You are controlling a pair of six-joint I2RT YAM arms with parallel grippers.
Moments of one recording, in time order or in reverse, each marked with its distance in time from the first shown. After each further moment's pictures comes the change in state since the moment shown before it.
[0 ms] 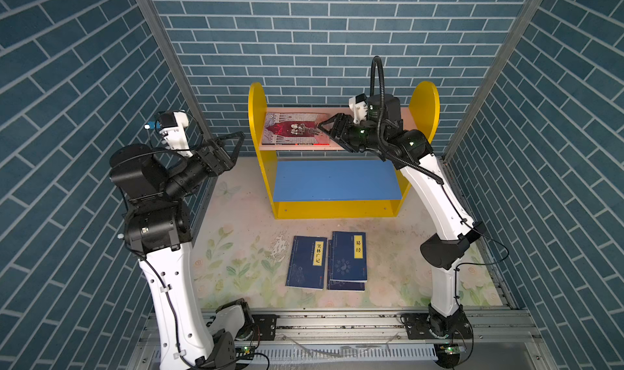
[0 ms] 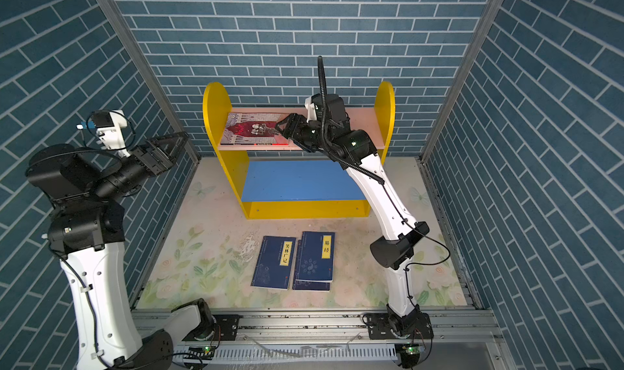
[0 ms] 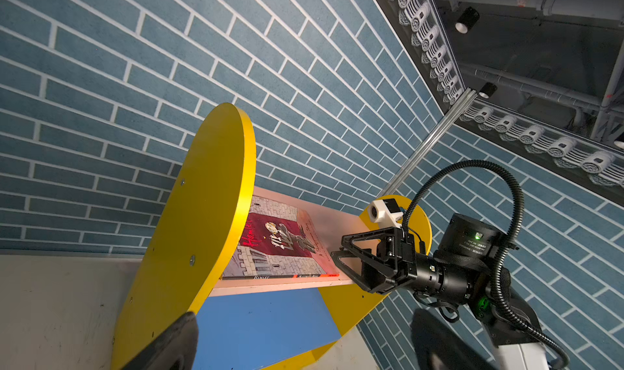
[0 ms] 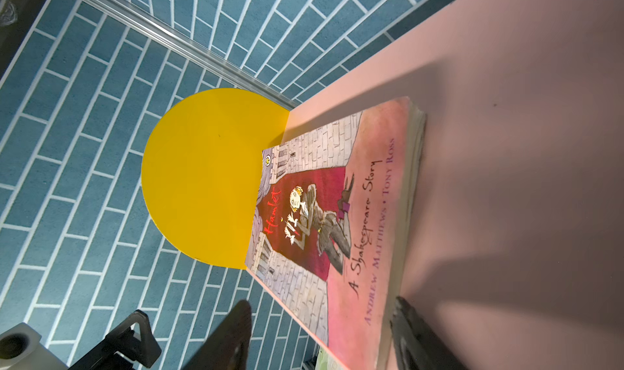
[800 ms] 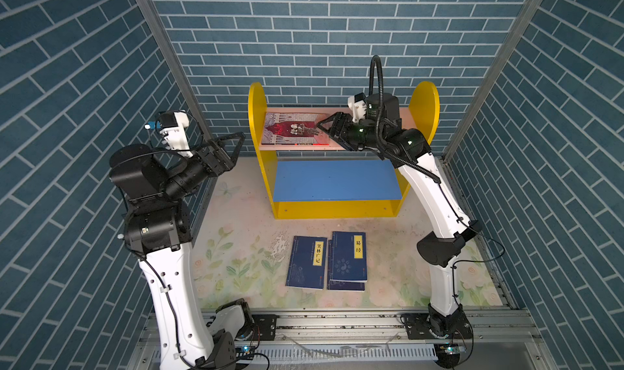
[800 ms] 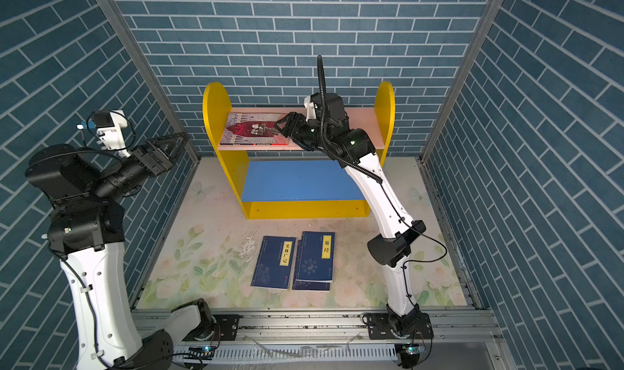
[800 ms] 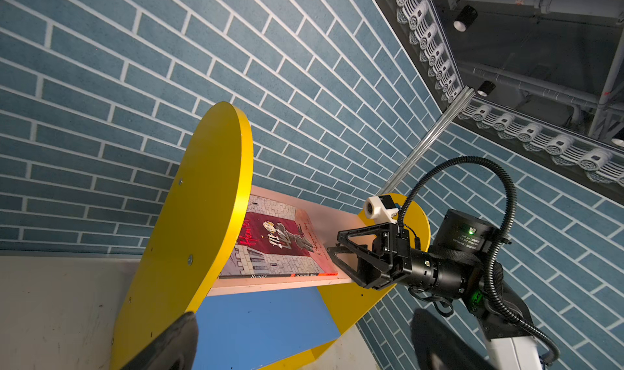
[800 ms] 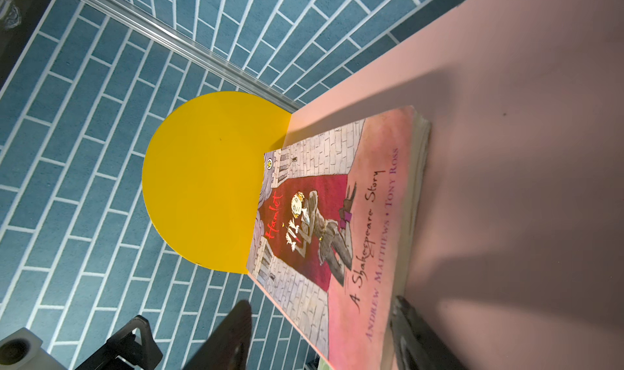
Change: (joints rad) left arm 0.000 -0.001 0.000 0.000 0.004 0.002; right arm -0.004 0.043 0.063 -0.011 -0.028 0.012
